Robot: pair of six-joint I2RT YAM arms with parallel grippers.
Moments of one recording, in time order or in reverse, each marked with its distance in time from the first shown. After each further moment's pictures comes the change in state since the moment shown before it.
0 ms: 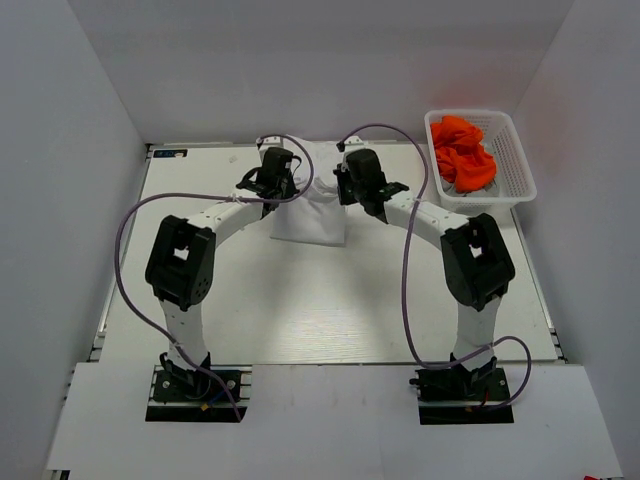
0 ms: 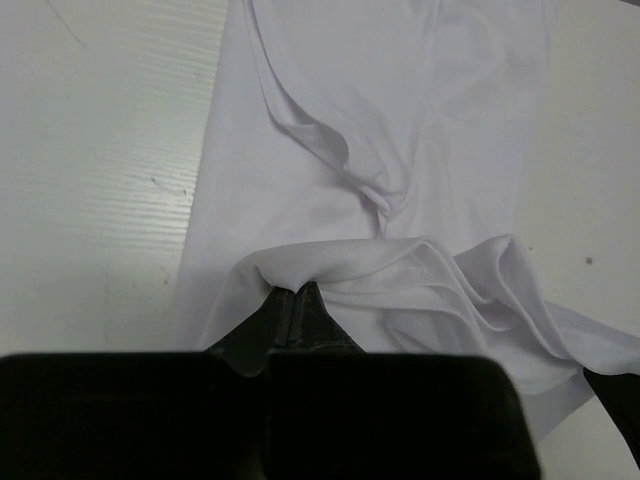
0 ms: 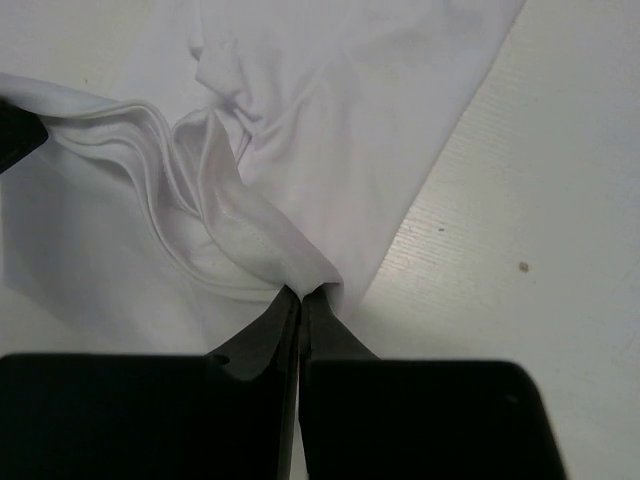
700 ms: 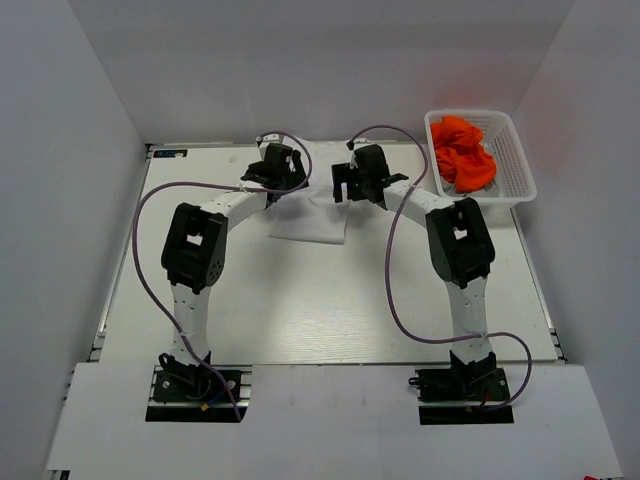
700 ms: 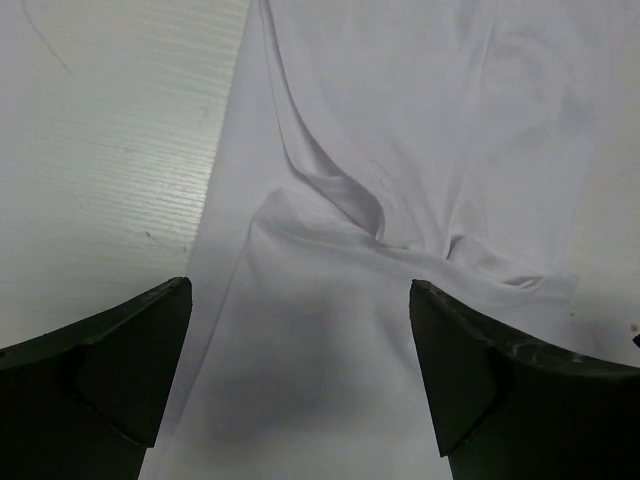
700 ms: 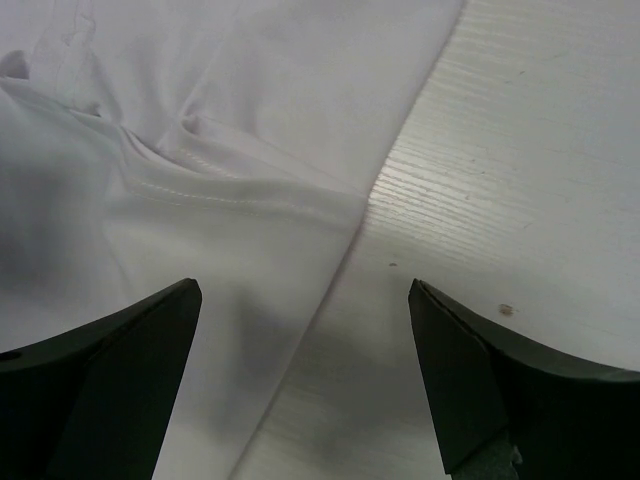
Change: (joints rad) left arm 0.050 0.200 0.159 -0.003 0.024 -0.010; right arm -0.113 0.250 0.195 -0.051 -0.107 0.024
